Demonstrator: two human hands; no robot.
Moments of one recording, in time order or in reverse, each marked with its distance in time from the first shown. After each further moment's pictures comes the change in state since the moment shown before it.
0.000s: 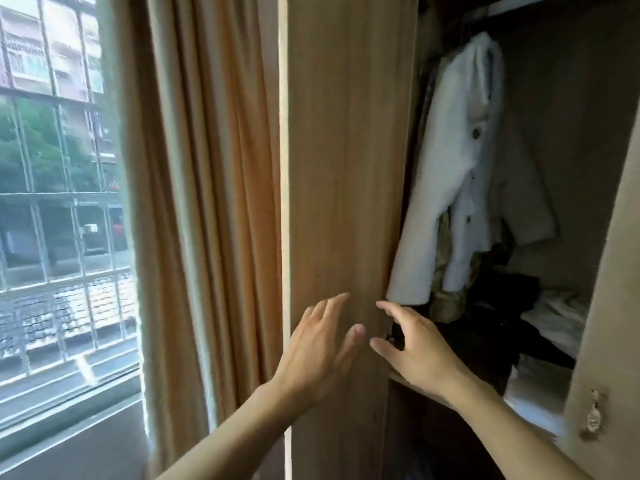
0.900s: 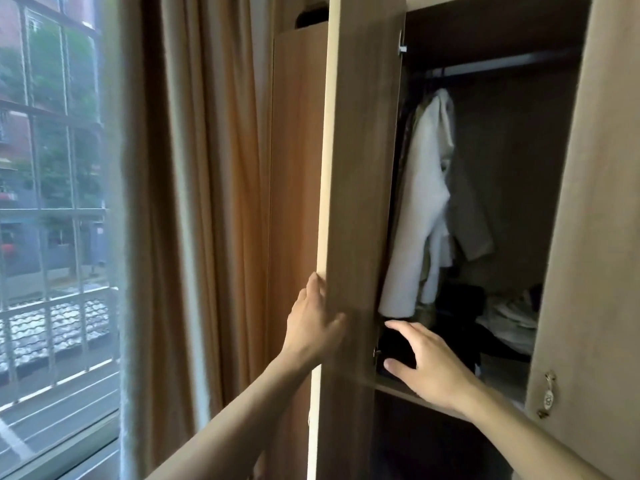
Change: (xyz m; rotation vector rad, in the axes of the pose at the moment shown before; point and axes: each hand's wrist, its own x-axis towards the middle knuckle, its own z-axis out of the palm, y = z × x) left_hand 0.044 -0.062 -0.064 -0.295 0.003 -0.136; right_hand -0.016 -0.072 0.021 -0.228 0.065 0.119
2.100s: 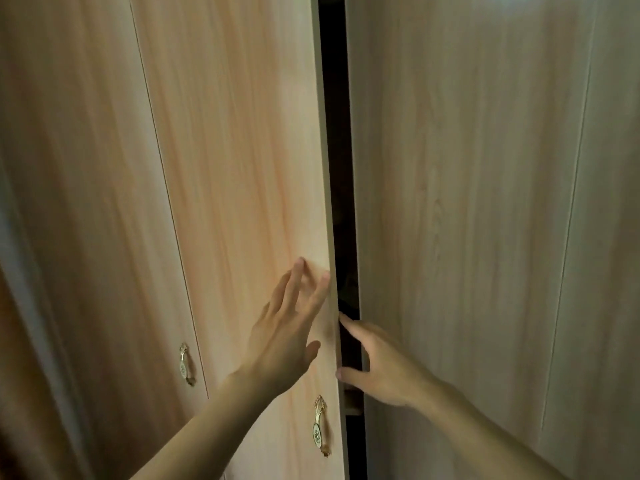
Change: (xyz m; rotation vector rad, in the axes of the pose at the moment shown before) left_hand 0.044 0.156 0.297 0.521 -0.208 0.646; right_hand -0.042 0.276 -0.107 0.118 0.009 0.207
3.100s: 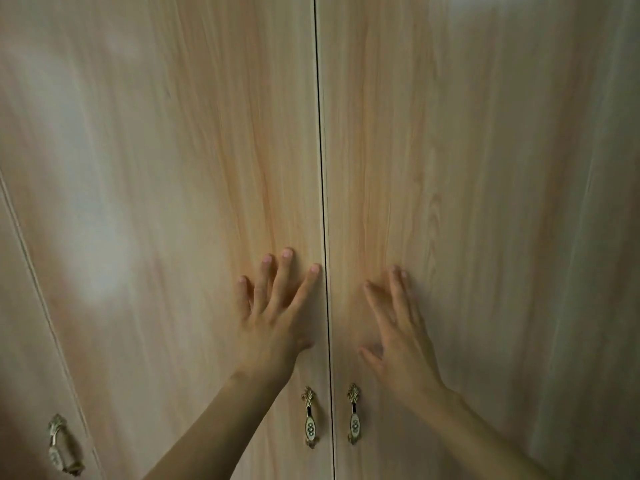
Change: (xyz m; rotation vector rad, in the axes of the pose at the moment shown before) left_hand 0.131 -0.027 0.138 0.037 0.172 0.006; right_hand 0.093 0.116 -0.012 -0.569 0.577 0.075
